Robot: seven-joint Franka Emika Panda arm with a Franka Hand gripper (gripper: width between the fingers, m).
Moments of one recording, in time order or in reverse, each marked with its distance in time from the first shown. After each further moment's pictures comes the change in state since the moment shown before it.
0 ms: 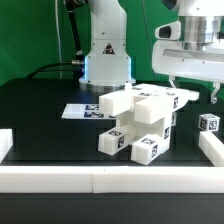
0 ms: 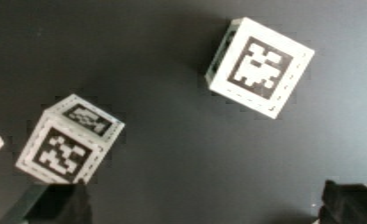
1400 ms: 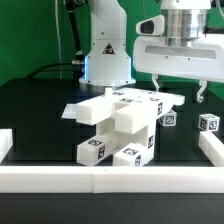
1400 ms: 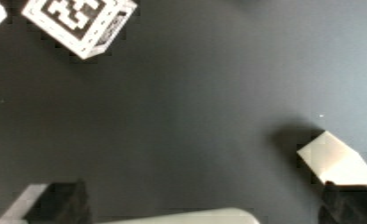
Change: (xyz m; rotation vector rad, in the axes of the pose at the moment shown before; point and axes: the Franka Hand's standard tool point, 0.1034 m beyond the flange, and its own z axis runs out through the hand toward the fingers) arm 0.051 0.006 -0.010 -0.006 0.005 -0.081
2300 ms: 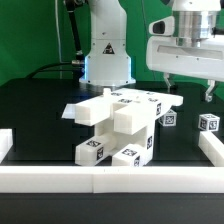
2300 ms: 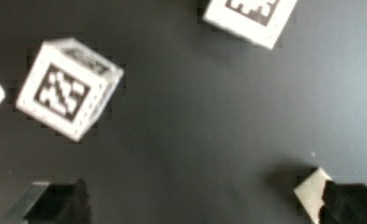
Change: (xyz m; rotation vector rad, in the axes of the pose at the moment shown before) arm -0.043 -0.013 0.006 -0.006 -0.001 0.149
